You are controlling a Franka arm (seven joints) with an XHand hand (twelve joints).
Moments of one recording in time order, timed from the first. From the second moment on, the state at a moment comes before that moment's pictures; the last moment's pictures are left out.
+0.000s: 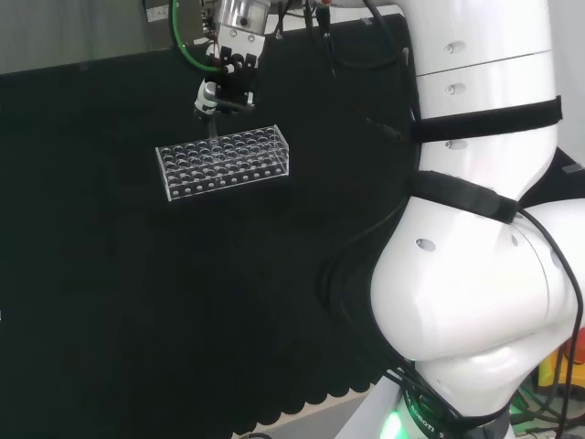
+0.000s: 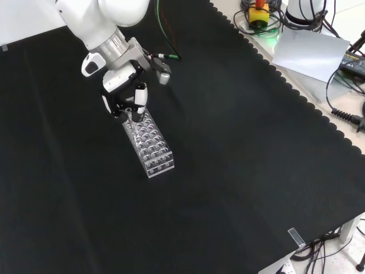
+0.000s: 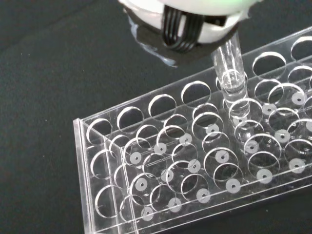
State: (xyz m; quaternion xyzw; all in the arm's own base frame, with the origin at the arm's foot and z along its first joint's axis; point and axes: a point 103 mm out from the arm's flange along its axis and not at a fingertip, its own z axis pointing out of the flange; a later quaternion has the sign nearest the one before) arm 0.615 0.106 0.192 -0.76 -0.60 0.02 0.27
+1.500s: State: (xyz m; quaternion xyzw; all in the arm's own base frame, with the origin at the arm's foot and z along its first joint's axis) arm 0.602 0.088 0.168 -0.71 -0.60 0.00 0.37
